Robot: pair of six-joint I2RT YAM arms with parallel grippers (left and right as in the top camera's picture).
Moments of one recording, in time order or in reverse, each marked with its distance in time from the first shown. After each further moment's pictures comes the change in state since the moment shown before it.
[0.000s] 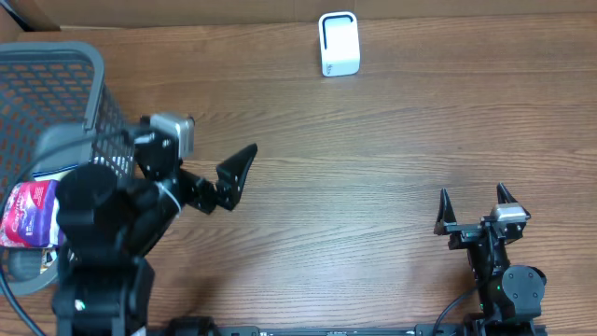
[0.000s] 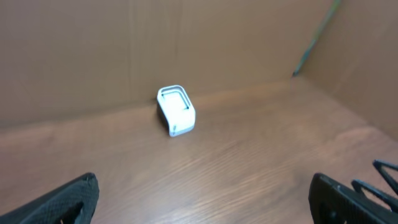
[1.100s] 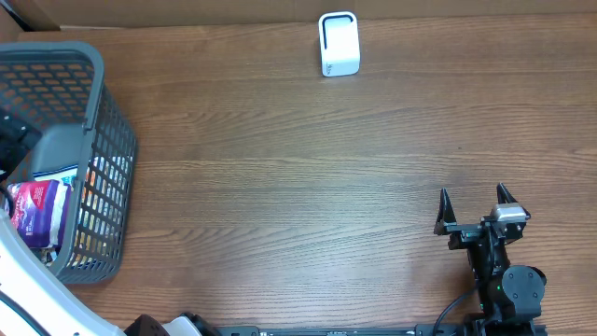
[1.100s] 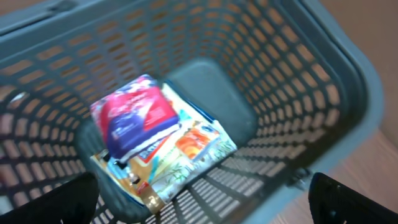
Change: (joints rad) left arm 0.708 0.600 0.783 -0.695 -0.547 -0.280; right arm 0.000 0.000 0.000 0.000 0.000 0.000
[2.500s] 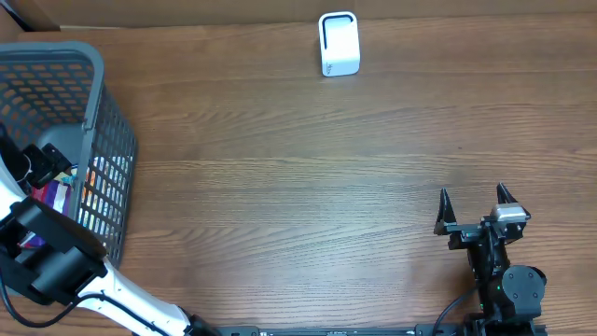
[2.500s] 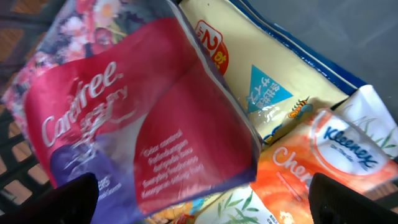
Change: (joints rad) left arm 0.050 0.657 0.001 -0.013 -0.081 0.212; right arm 0.000 0.000 0.000 0.000 0.000 0.000
